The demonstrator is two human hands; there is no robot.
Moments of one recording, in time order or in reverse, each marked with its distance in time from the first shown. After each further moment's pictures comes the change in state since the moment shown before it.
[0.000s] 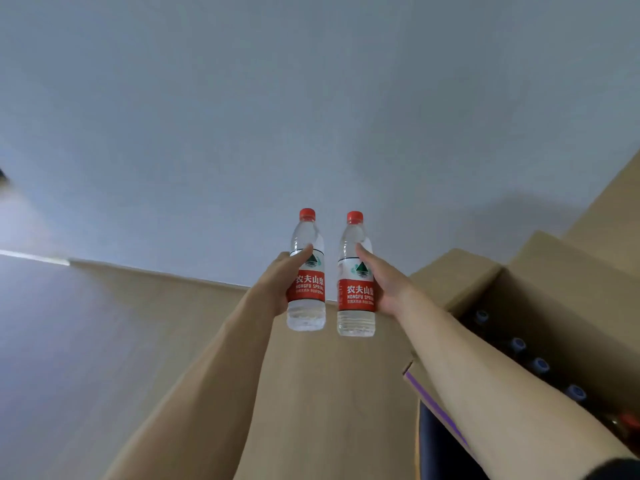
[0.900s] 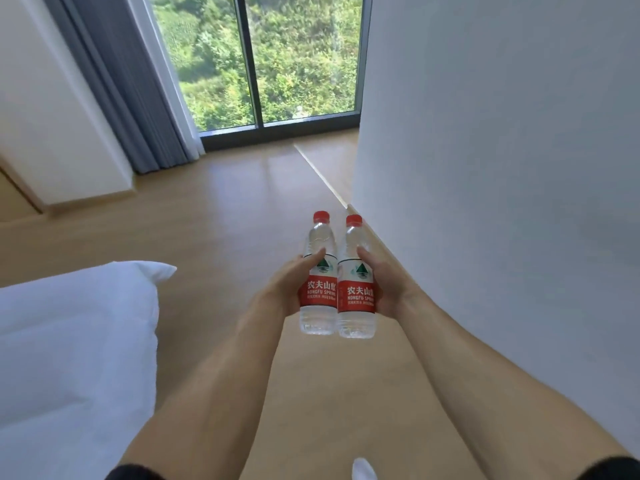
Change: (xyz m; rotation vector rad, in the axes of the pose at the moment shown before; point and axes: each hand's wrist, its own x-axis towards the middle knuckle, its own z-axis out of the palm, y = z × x) left_hand -0.135 -0.010 -0.344 -0.505 0.720 0.146; right_hand 0.134 0.104 0.428 -0.435 -0.932 0.364
